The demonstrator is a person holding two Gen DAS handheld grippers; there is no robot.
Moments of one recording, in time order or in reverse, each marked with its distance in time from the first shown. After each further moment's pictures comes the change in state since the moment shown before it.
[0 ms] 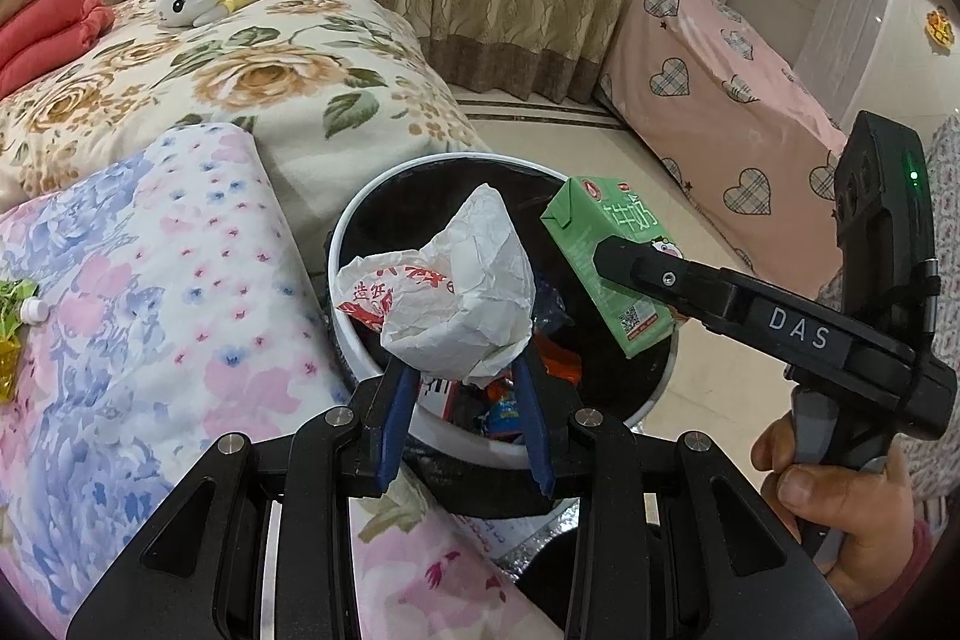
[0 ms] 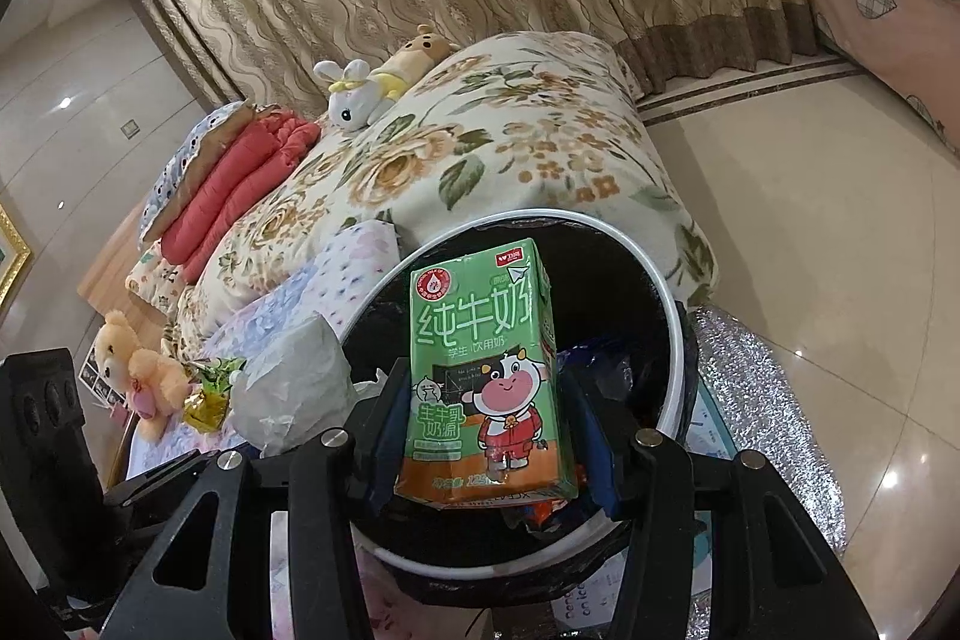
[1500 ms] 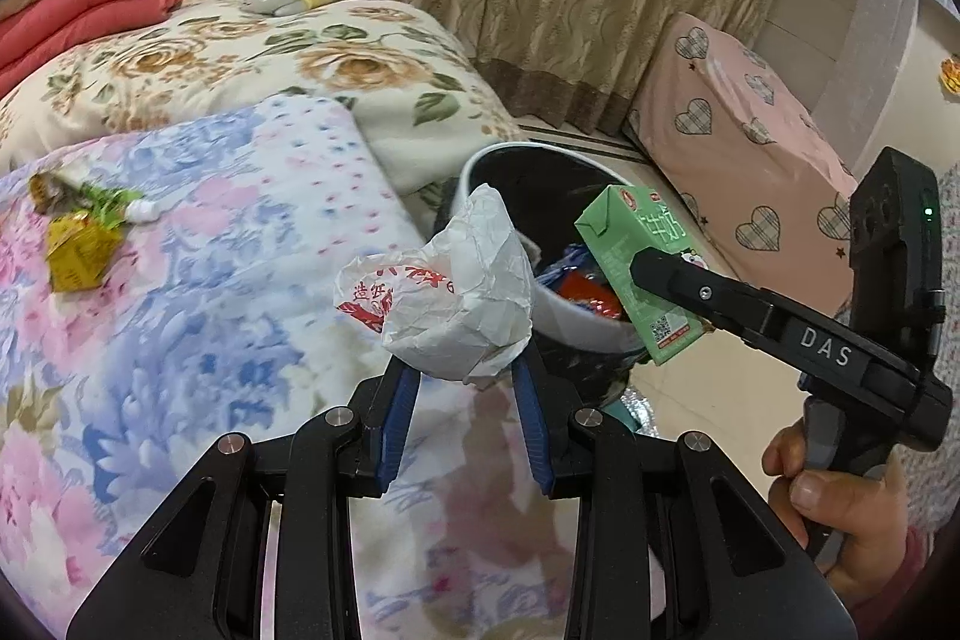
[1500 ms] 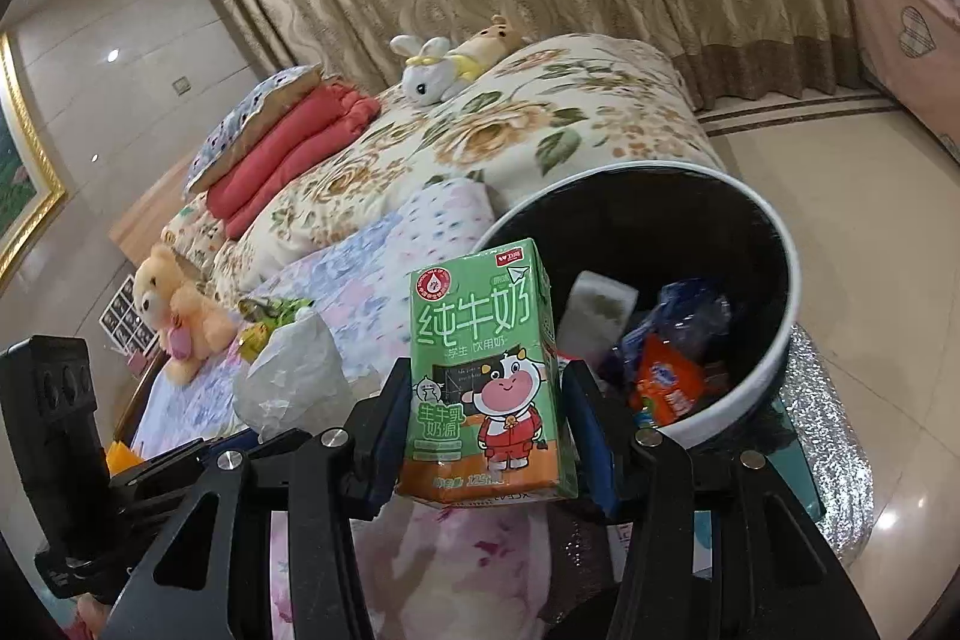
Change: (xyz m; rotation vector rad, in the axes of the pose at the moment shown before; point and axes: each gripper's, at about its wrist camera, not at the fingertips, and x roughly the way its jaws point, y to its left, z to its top) left arm -0.072 0.048 -0.058 -0.095 -0.070 0.025; right arm -0.024 0.062 -0.052 -0.100 -0.016 0.056
